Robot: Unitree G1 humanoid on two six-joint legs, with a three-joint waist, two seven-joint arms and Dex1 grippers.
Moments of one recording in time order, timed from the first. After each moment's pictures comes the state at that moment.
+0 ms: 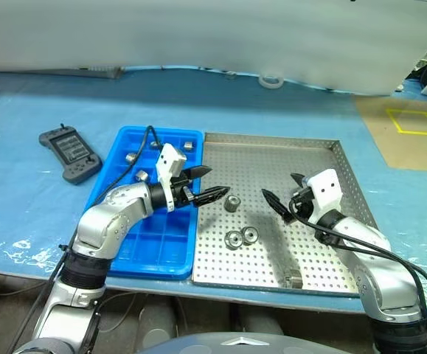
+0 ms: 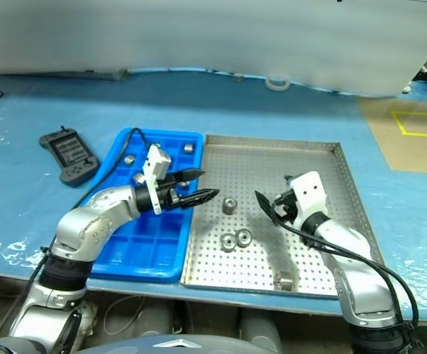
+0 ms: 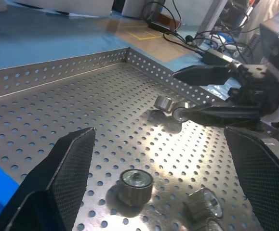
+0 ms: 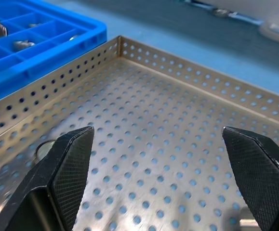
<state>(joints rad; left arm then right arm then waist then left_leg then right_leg) -0.44 0.35 -0.11 -0.10 -0.54 0.62 -0.79 -0.03 -0.39 -0.05 -0.50 0.21 0.55 0.39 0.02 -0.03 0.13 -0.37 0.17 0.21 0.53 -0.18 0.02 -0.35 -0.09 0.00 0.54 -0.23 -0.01</state>
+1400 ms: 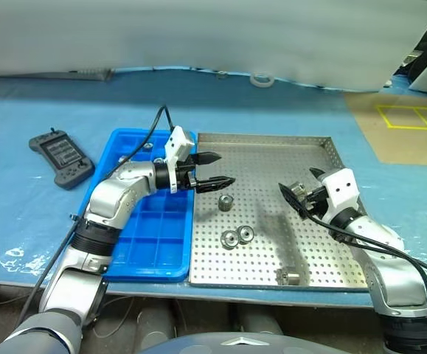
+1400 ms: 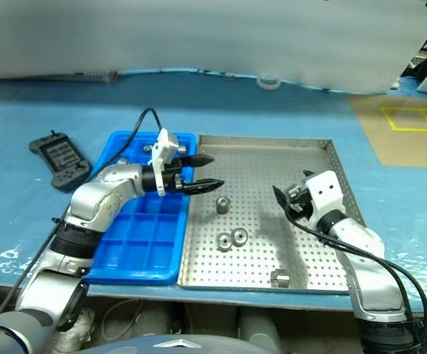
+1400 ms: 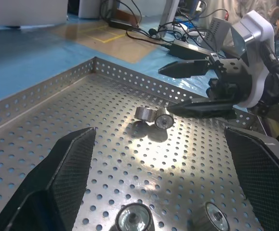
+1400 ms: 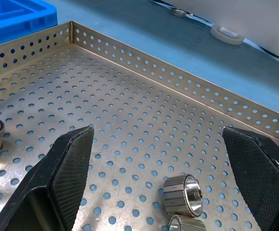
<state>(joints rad) -0.57 0.37 -0.16 0.06 -0.50 0.54 -1.00 0.03 -0.48 -0.14 -0.43 0.19 0.43 0.43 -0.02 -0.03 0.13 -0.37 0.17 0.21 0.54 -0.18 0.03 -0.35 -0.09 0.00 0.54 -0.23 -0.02</state>
